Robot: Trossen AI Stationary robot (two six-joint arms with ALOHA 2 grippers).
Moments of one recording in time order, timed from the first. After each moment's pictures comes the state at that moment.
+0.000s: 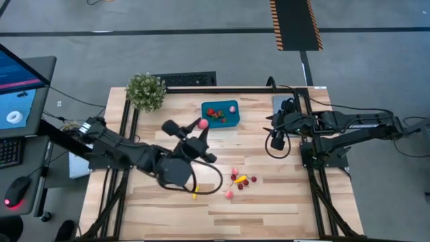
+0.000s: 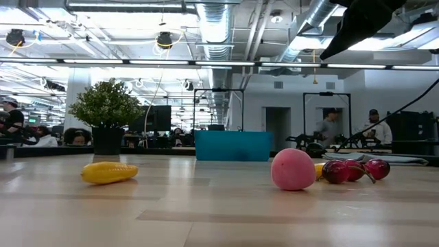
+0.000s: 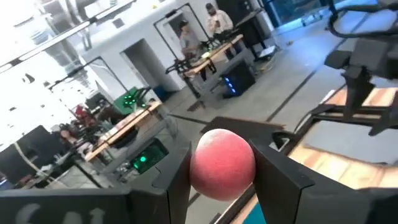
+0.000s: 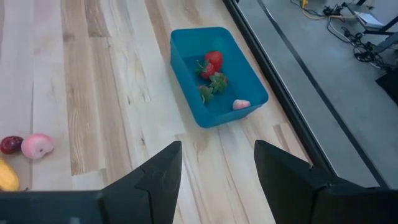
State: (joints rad) left arm -0.46 1.67 1.69 -0.34 -1.49 0.18; right arm 0.03 0.87 0.84 -0.73 0.42 -0.01
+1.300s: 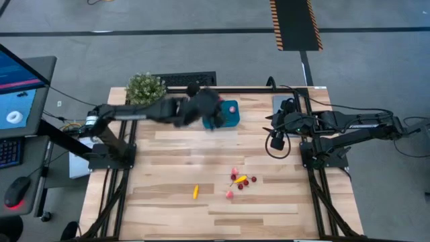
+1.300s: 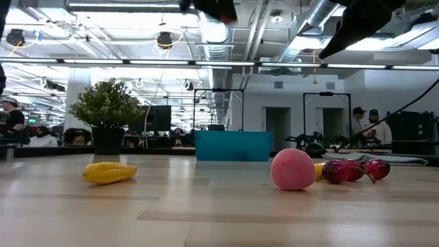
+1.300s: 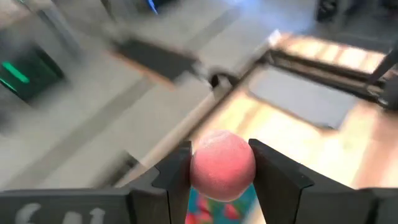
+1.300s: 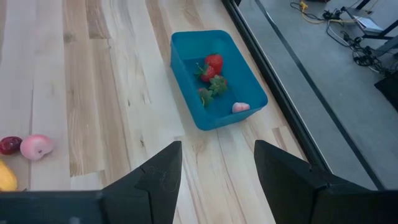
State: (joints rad) left arm 0.08 1.69 1.70 -0.60 -0.62 -0.22; right arm 0.03 0.87 0.84 -0.72 0.42 -0.03
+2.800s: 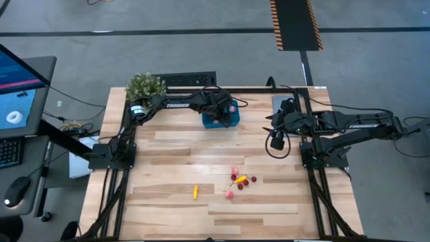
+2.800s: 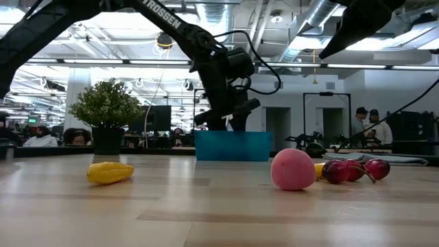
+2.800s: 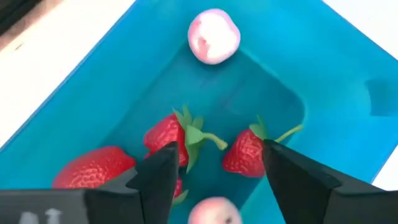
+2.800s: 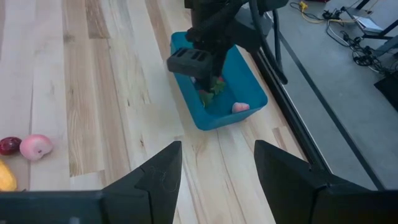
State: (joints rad) left arm 0.37 2.18 1.69 -0.58 -0.08 -0.38; right arm 0.03 0.87 0.84 -0.72 0.42 -0.03
